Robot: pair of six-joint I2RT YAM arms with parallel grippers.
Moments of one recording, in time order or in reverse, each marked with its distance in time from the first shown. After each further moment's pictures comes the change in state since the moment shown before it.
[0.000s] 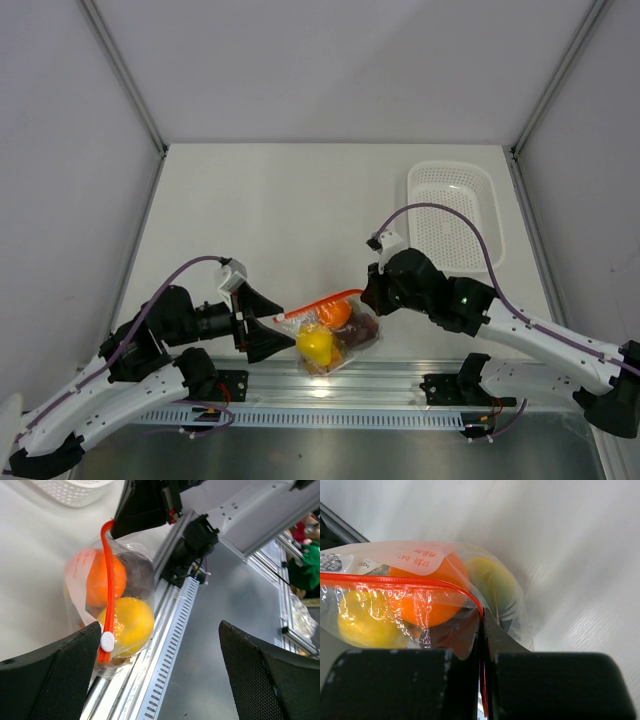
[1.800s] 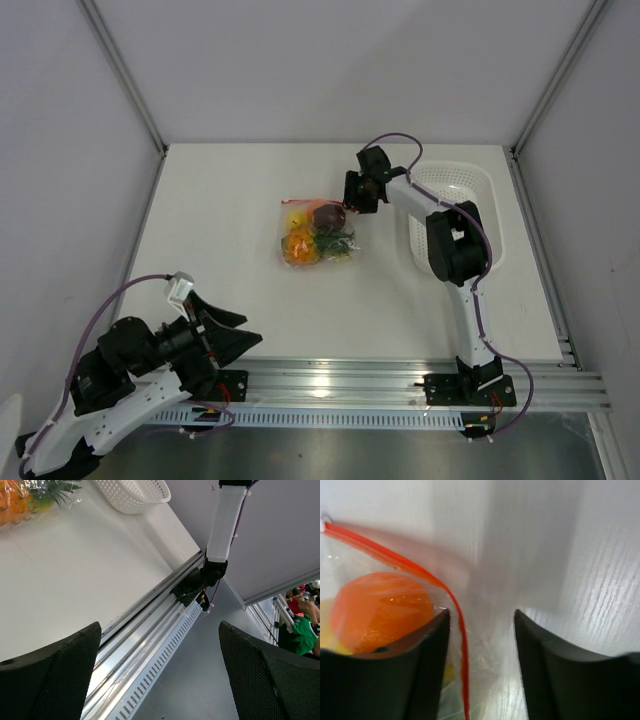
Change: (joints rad) left arm -0.001 -0.342 0.024 -0.332 -0.295 -0.241; right arm -0.569 1.341 1.000 0.070 -0.221 -0.004
